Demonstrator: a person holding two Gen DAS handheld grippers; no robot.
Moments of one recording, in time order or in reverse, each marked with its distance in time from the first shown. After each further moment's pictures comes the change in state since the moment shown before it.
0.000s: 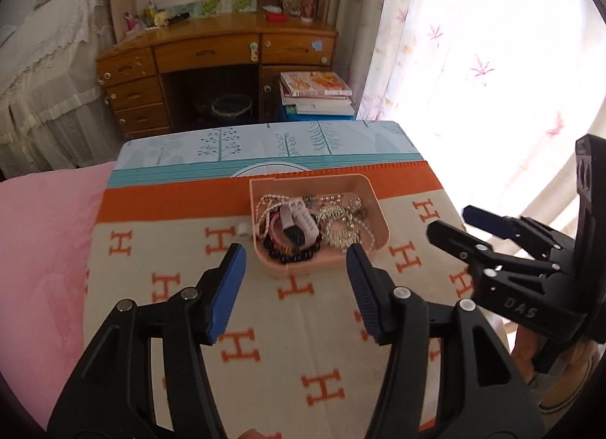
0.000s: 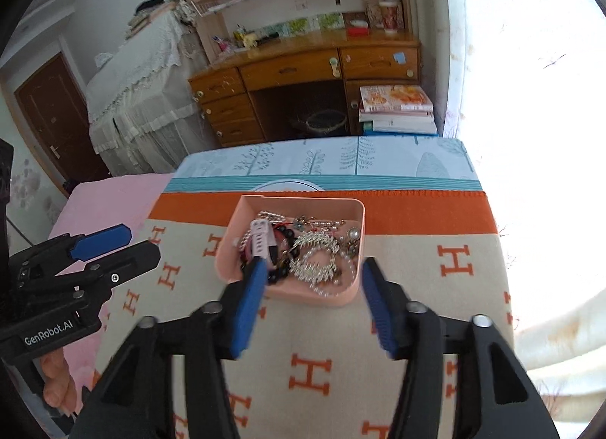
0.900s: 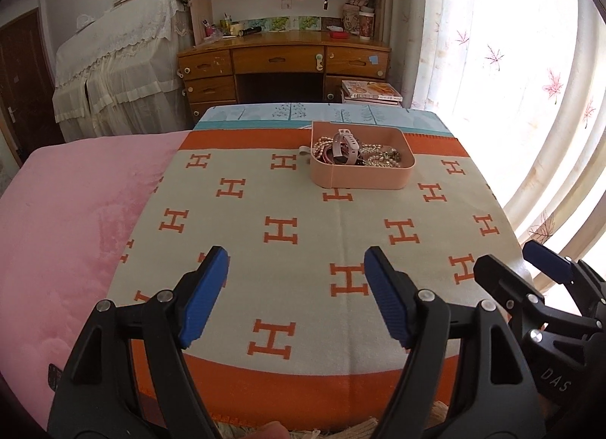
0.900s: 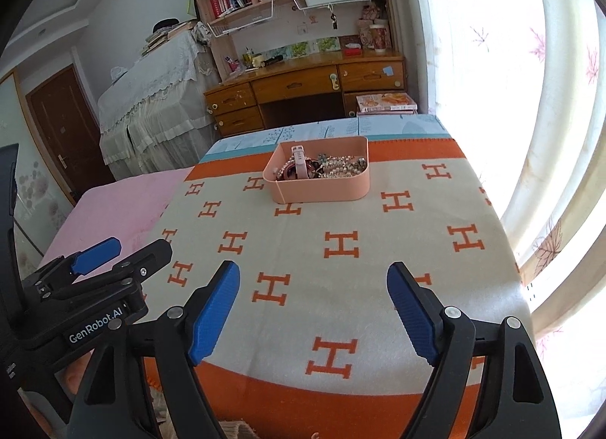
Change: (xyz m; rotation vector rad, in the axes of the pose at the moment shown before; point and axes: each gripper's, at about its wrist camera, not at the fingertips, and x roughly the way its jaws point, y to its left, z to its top) left arm -0.094 -0.032 -0.164 -0.100 -0.097 0.238; right arm -0.135 0.057 -0.200 0.012 -0.100 -0.009
